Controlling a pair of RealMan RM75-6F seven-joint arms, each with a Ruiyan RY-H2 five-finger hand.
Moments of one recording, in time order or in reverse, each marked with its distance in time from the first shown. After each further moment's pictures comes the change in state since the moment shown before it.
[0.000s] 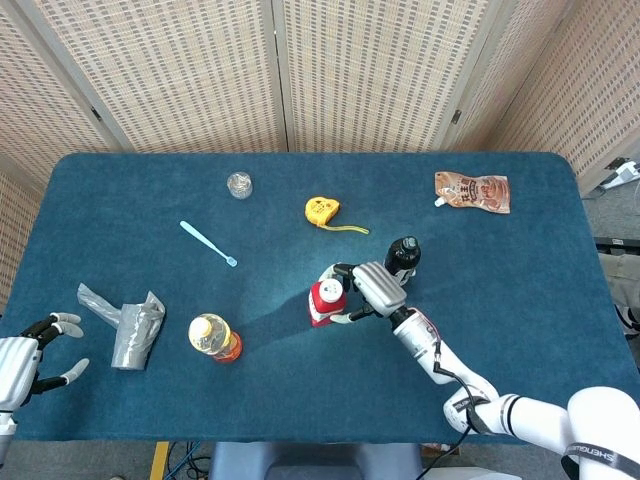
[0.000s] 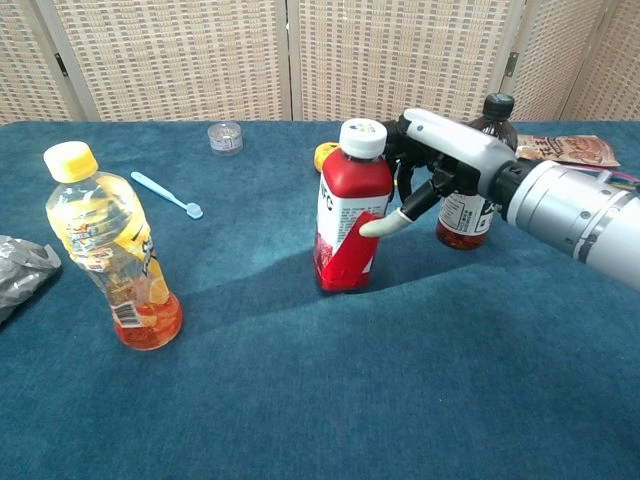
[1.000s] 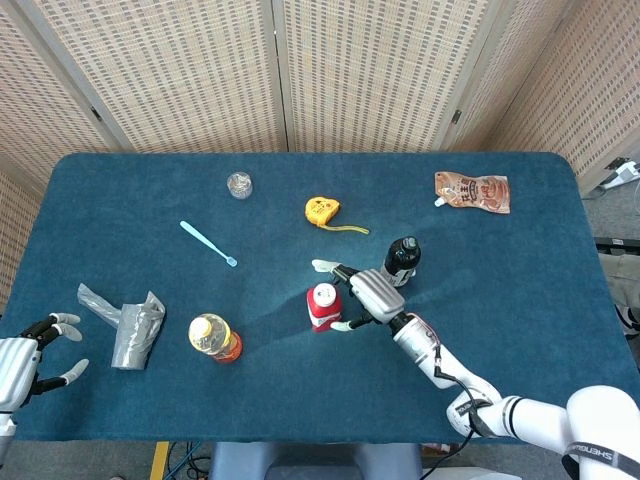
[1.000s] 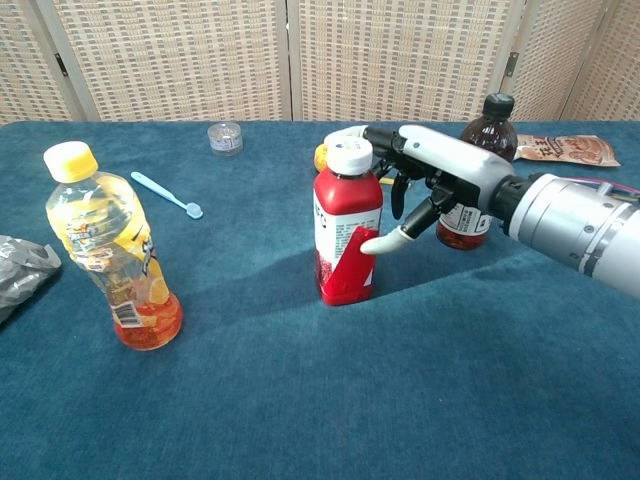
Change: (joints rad) left arm 0.002 0.001 -0.001 -0.001 0.000 0.001 0.002; right arm 0.008 0.016 -0.039 -0.013 -0.019 -0.006 0.010
